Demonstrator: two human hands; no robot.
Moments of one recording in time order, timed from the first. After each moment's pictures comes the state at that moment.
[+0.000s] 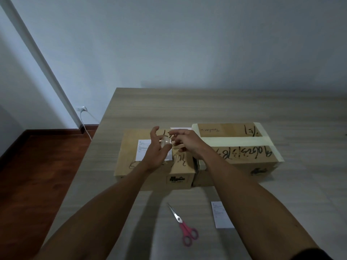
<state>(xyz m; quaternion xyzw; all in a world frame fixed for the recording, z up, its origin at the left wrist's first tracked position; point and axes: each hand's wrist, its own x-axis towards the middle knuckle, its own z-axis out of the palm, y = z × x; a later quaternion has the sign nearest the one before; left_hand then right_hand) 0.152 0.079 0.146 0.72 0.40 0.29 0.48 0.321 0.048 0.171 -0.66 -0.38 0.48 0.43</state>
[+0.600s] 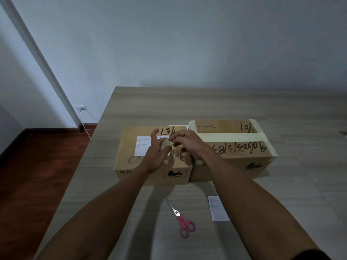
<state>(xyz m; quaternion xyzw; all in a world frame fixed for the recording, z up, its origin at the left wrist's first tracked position) 0.150 0.060 0.133 0.72 0.40 0.28 0.50 0.318 0.021 0.168 -0.67 -0.41 0.46 0.42</state>
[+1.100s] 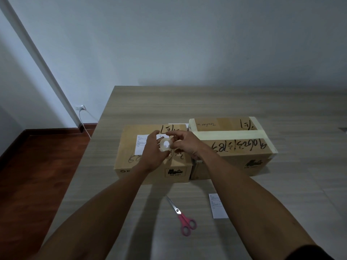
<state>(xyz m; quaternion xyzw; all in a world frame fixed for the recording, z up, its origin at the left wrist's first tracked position) 0.143 0.071 0.120 0.76 0.42 0.27 0.42 0.316 0.018 0.159 -0.62 -0.43 0.49 0.43</state>
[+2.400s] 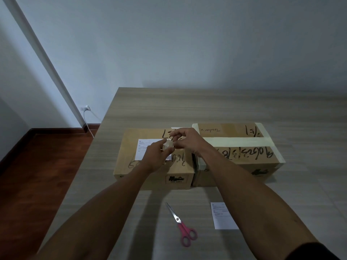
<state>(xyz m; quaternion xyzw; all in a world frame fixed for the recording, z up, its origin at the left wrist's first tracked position) 0.159 0.094 0.117 0.76 0.44 0.24 0.41 0.340 0.051 0.157 -0.64 -0.51 0.40 0.41</state>
